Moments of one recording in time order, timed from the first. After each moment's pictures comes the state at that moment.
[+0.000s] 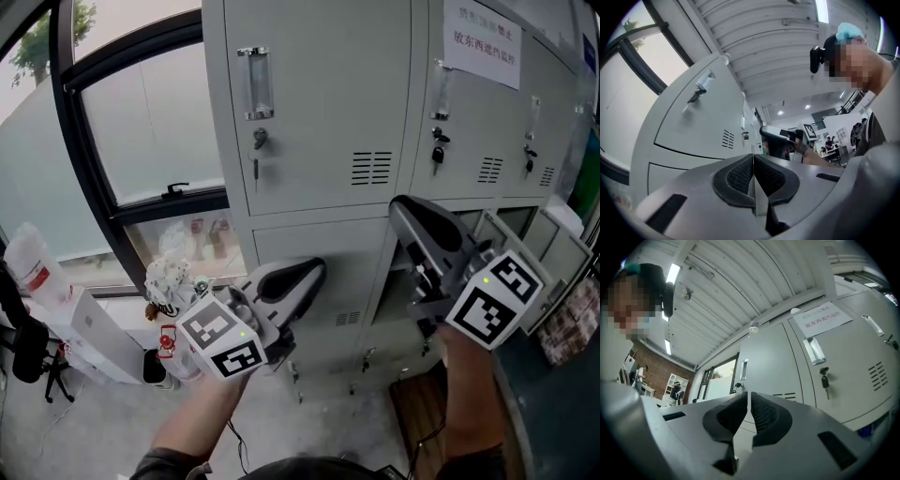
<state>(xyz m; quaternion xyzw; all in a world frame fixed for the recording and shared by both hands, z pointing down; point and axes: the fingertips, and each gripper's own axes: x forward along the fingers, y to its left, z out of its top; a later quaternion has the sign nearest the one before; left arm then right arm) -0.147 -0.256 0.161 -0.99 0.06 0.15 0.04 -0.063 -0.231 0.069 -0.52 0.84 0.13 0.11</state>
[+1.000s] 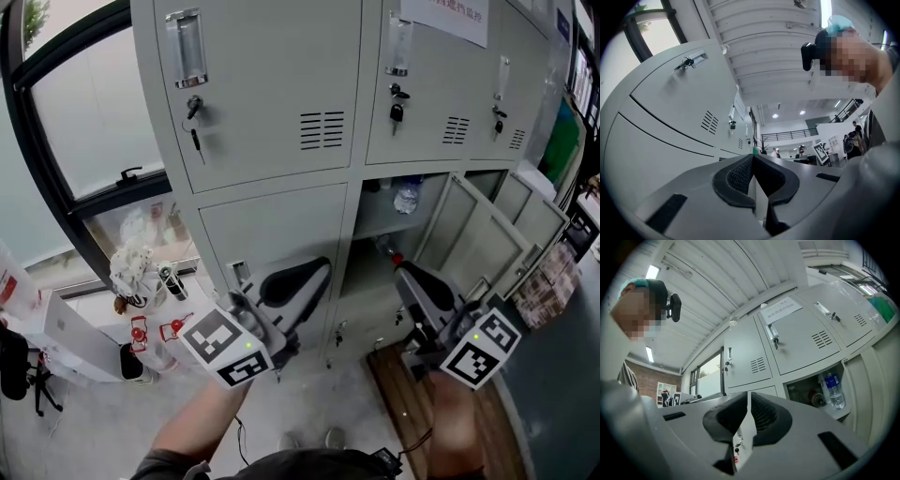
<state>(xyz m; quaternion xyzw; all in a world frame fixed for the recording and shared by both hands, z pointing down) -0.090 -0.216 0.197 -0.99 0.00 0.15 0.01 0.002 -0.165 0.203 -0.59 0.80 0.01 0.13</state>
